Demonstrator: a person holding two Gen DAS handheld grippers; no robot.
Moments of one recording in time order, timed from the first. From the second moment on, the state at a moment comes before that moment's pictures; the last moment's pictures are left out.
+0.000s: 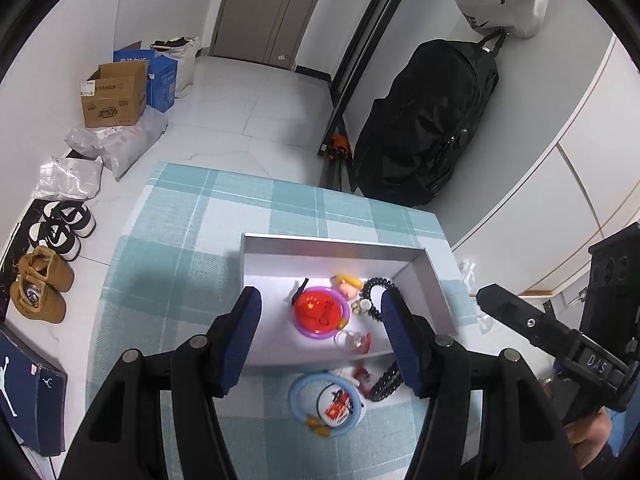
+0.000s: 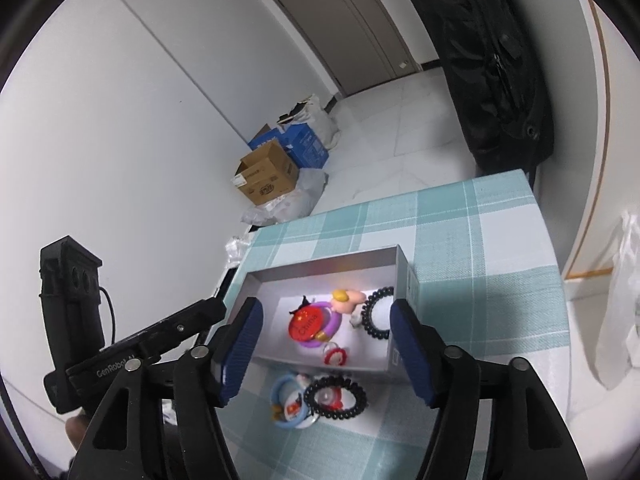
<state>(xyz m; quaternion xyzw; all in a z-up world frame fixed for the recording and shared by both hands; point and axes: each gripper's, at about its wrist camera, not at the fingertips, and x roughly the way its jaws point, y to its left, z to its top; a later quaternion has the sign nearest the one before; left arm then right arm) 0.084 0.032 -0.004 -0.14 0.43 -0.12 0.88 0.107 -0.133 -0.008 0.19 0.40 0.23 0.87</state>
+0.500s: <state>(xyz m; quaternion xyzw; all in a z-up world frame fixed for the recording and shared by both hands) 0.047 0.044 -0.021 -0.11 0.44 -0.10 0.89 0.067 -0.123 -0.022 0.14 0.41 0.24 0.87</state>
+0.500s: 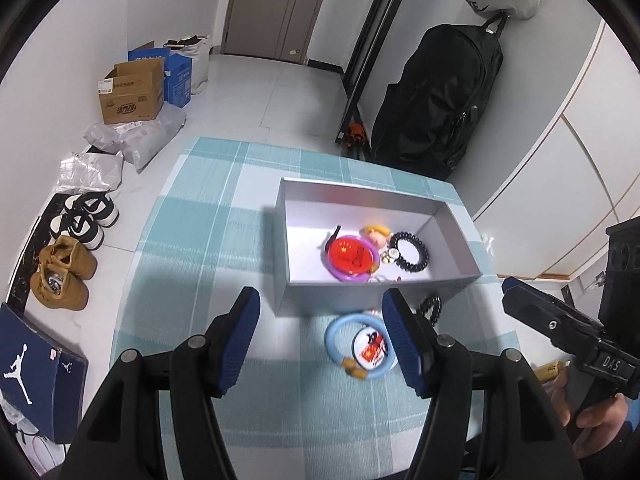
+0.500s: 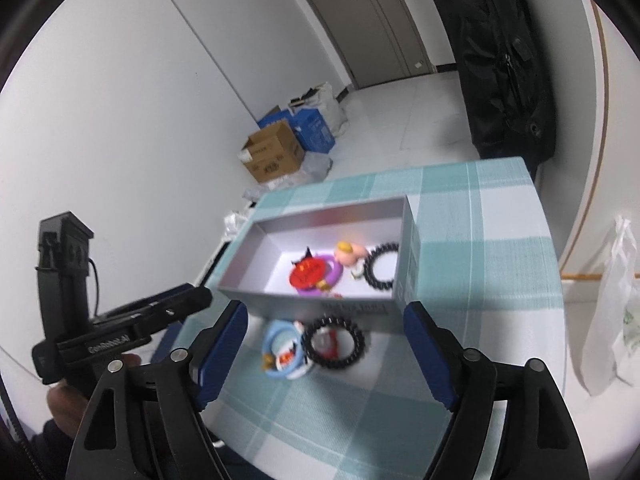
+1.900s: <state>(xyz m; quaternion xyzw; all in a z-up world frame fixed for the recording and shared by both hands) 0.034 0.031 -0.047 -0.10 0.48 -0.10 0.87 0.092 -0.079 -0.078 0.09 0.49 0.21 0.84</state>
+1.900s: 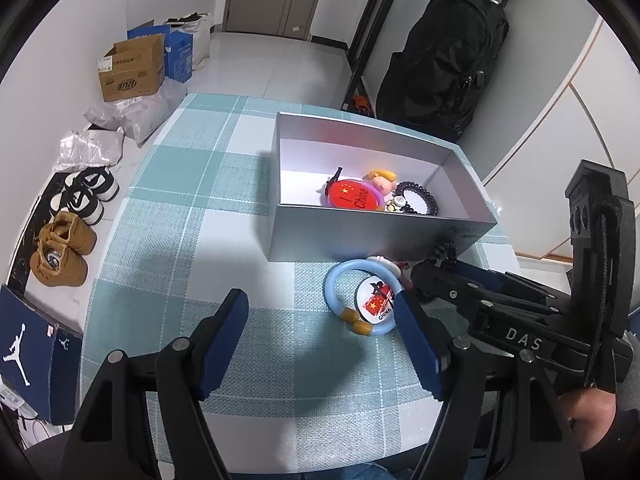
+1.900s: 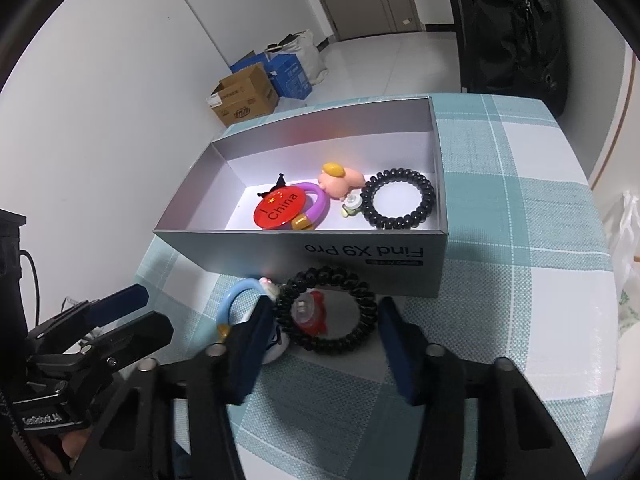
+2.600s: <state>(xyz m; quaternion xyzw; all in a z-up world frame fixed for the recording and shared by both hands) 0.035 -0.014 -0.035 -0.08 0.45 -0.18 0.87 0.072 -0.135 -0.055 0.12 0.47 0.21 0.85</state>
